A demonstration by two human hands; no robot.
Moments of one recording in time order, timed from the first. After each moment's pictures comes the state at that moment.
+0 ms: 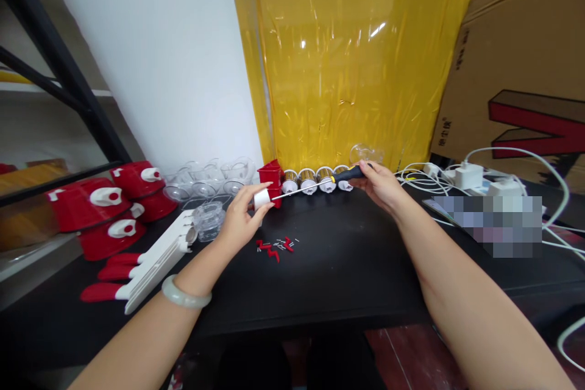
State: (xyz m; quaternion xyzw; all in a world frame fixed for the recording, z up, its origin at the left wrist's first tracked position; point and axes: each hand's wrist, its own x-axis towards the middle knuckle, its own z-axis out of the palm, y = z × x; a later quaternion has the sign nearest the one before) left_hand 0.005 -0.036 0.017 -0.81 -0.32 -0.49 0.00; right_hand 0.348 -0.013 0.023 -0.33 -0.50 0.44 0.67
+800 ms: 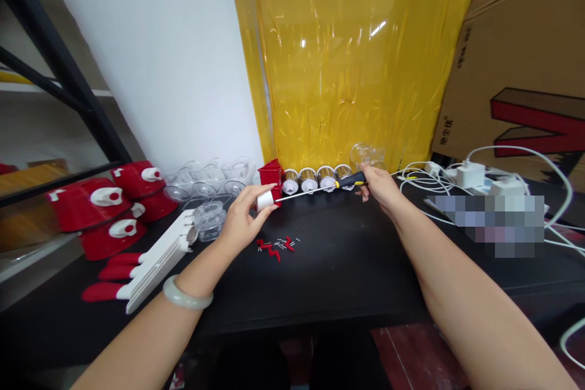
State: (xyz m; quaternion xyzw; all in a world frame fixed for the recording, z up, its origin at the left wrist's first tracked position) left_hand 0.008 -0.040 0.019 -0.83 -0.29 -0.49 0.03; right_hand 0.343 -0.013 0.018 -0.49 -0.52 0.33 0.62
